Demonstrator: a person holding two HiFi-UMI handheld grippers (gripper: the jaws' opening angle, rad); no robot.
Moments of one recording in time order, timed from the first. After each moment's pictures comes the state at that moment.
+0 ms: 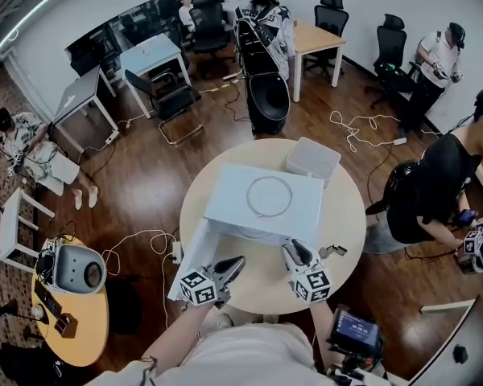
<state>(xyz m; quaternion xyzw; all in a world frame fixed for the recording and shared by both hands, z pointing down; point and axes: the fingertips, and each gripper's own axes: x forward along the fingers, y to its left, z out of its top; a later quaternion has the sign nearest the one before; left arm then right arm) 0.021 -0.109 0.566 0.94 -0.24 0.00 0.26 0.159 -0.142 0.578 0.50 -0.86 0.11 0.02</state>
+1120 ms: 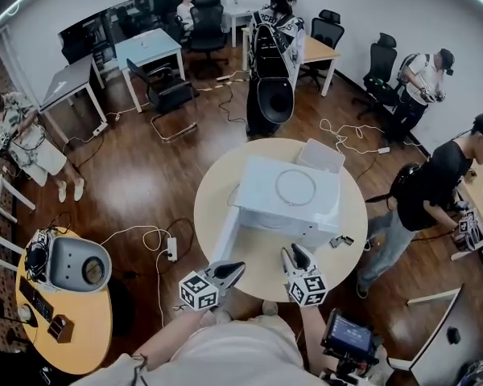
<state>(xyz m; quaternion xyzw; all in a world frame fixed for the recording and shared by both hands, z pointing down) -0.147 -0.040 0.554 0.95 -0.20 0.02 0.22 -0.003 -0.080 0.560 0.57 -0.81 0.11 0.04</state>
